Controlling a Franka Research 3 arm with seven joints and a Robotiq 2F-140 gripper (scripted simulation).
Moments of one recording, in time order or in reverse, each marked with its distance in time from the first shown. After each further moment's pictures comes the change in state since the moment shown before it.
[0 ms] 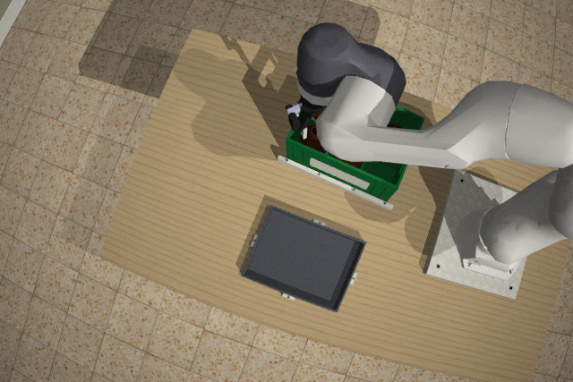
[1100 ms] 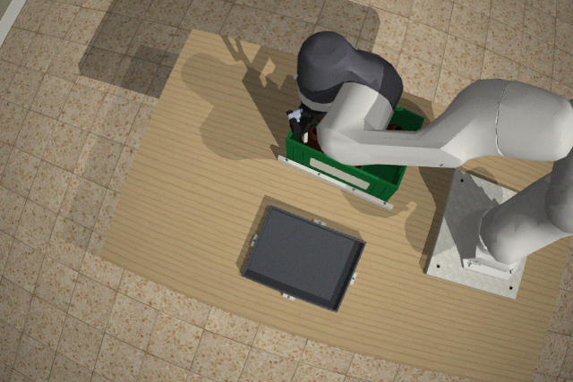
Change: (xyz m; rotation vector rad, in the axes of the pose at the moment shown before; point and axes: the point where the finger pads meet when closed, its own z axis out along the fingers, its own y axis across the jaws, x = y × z) arm 0.002 -0.001 0.028 0.004 0.006 -0.003
